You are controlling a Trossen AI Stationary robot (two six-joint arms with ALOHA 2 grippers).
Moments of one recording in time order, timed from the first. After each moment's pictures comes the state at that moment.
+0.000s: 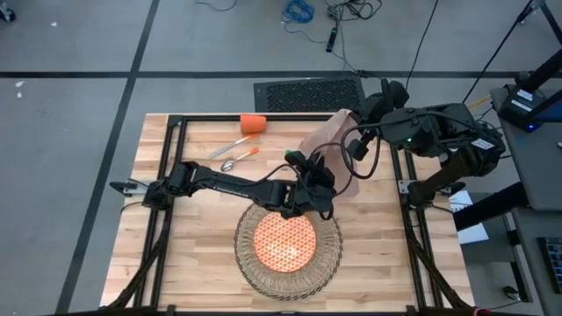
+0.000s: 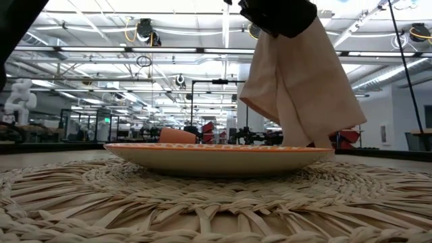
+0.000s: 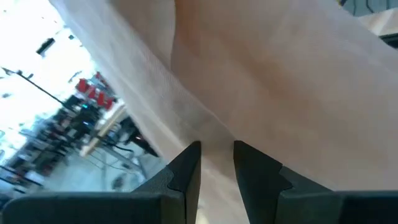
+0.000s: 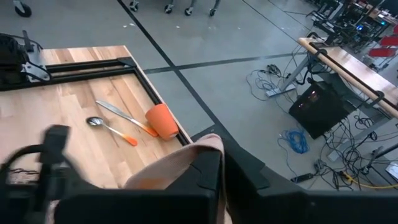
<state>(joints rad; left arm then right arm) -0.16 2.16 1.97 -0.32 -1.20 0.20 0.15 1.44 2.11 -1.32 0.83 0.17</state>
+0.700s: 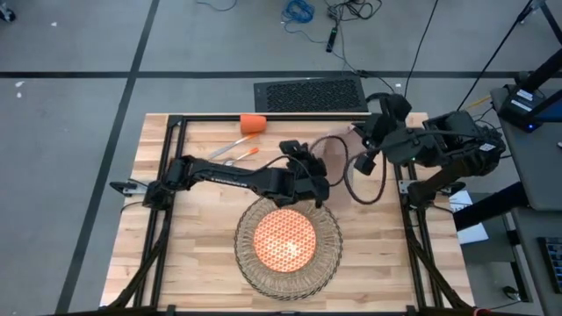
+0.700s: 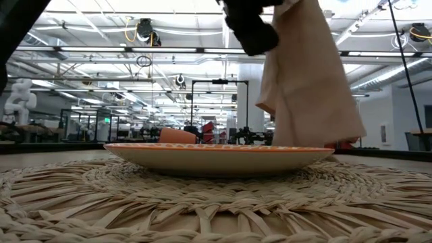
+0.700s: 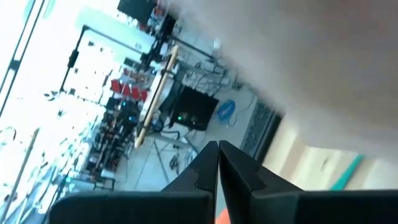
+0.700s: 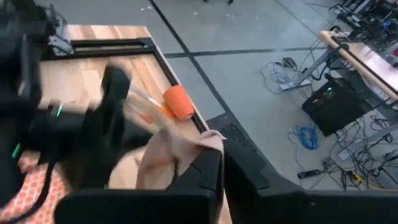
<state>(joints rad) -0.09 2.11 1.97 -0.67 -1.26 0.25 0.27 1.44 2.11 -1.47 0.84 0.29</state>
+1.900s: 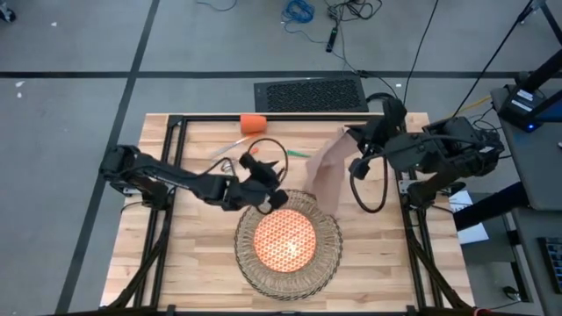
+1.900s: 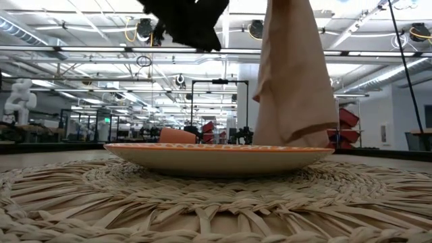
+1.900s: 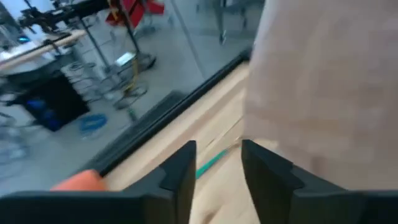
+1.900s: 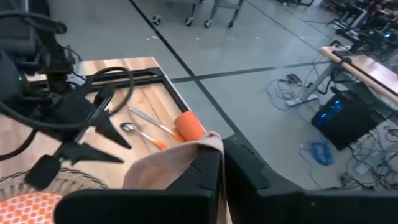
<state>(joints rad) -0.18 1.56 1.05 0.04 -0.90 -0.19 0.31 1.46 2.11 -1.33 0.89 0.28</state>
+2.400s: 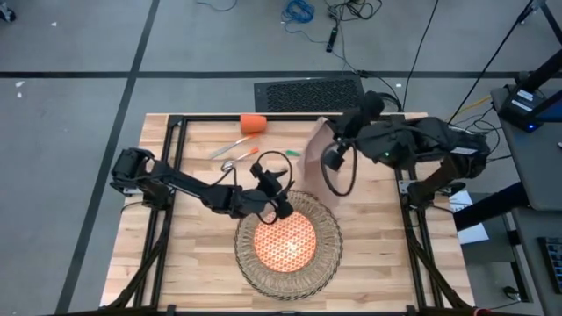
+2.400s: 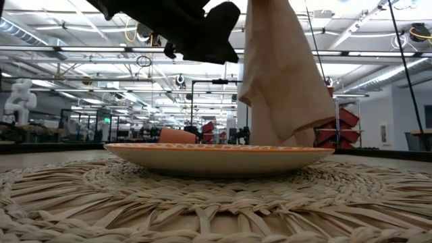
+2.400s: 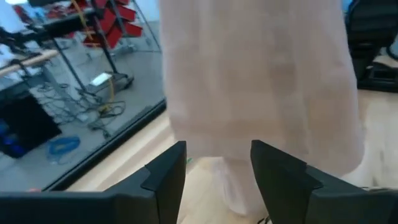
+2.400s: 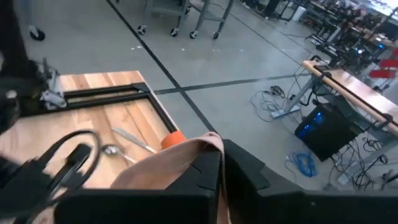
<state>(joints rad) -0.21 1.69 0.95 0.40 -0.85 -0.07 0.19 1.55 2.11 -1.10 0.88 0.11</state>
